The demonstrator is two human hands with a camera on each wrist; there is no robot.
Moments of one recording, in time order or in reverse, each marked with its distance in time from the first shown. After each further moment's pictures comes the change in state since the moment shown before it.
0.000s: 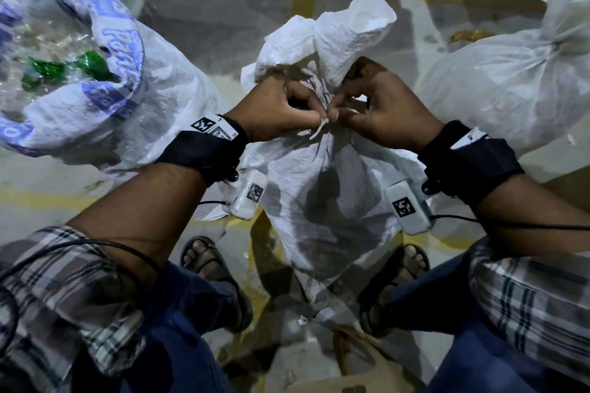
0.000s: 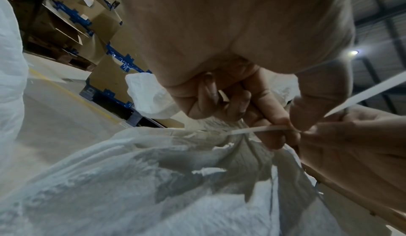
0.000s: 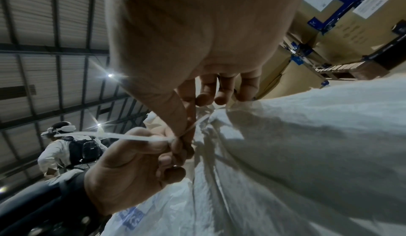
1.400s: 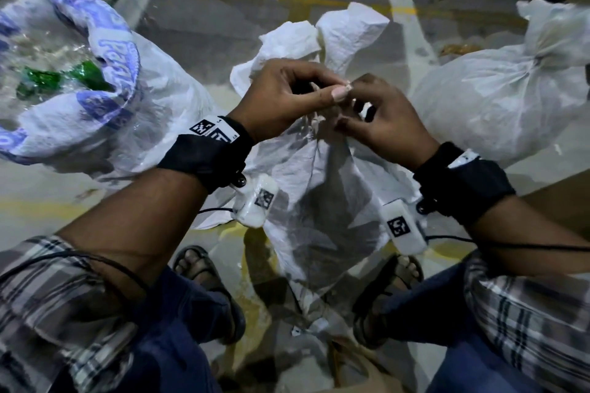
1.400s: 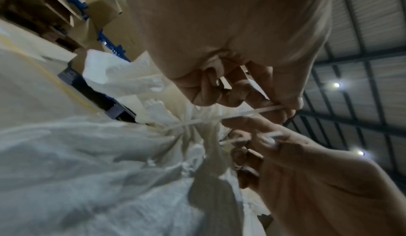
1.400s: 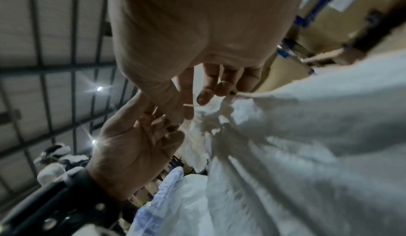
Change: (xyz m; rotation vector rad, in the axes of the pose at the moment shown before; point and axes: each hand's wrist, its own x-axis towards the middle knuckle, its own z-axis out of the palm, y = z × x) left_hand 0.009 0.029 0.011 -0.252 0.112 0.289; right_hand -0.016 -0.006 -0.002 0.090 0.177 0.063
